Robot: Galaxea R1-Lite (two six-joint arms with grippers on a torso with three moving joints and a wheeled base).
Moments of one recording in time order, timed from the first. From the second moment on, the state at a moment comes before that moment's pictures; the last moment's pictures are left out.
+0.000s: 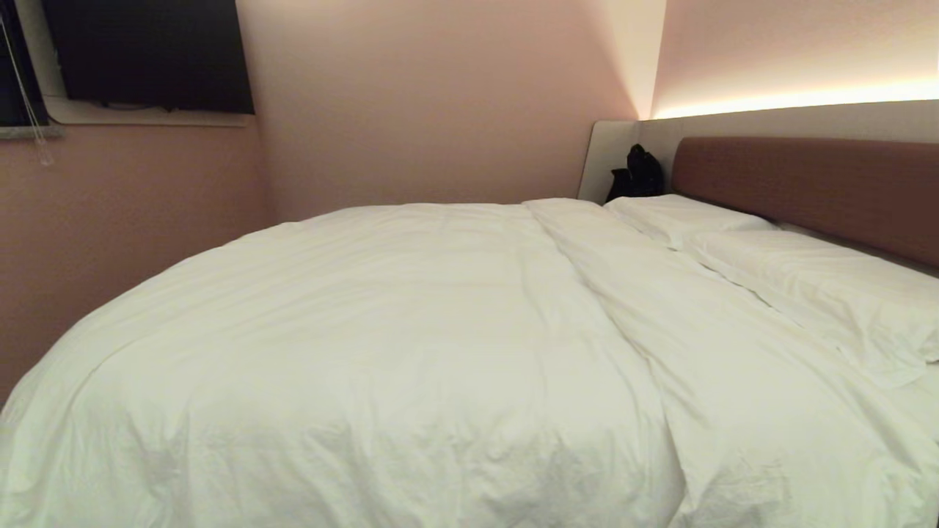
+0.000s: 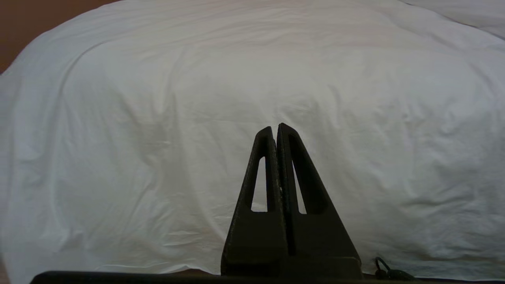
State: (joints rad) left arm 0.00 0.00 -0.03 0.09 -0.01 -0.01; right arm -0.01 0.00 0.00 0.00 0.01 -0.02
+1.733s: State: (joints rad) left arm 0.00 0.00 -0.03 0.09 -0.01 -0.03; right arm -0.01 0.00 0.00 0.00 0.01 -0.02
